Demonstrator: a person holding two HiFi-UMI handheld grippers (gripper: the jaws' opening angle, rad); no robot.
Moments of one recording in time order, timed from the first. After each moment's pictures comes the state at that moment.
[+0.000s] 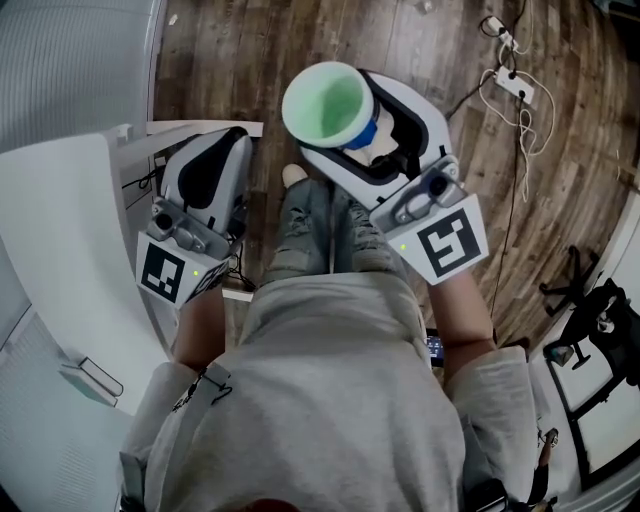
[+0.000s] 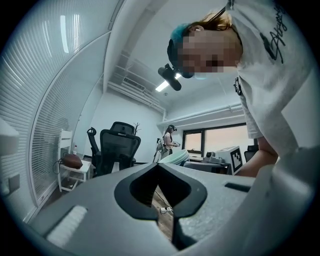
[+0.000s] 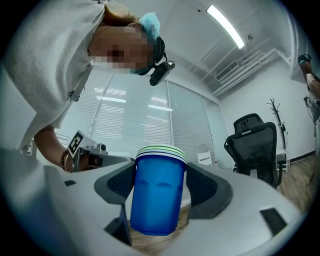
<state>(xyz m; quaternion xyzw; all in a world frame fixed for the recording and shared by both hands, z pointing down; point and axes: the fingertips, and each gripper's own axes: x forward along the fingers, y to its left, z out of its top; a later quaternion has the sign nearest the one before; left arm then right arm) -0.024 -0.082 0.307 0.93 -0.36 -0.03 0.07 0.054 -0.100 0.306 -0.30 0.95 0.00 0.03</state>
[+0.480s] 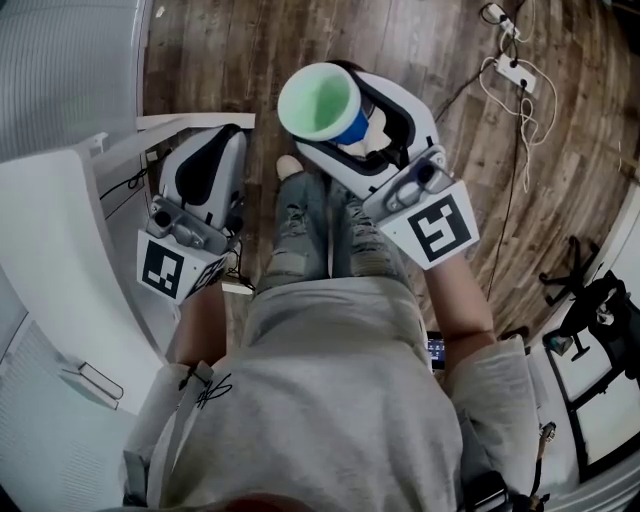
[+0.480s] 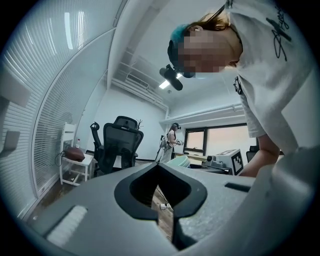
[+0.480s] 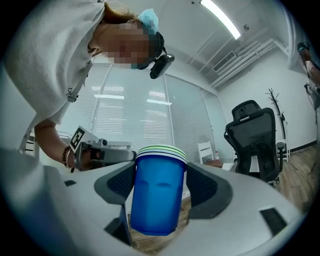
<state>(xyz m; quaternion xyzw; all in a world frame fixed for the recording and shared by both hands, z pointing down) -0.026 -0.086 0.352 0.92 -0.37 -0.03 0.09 0.052 -0.101 0.367 -0.29 0.96 -0.03 0.00</state>
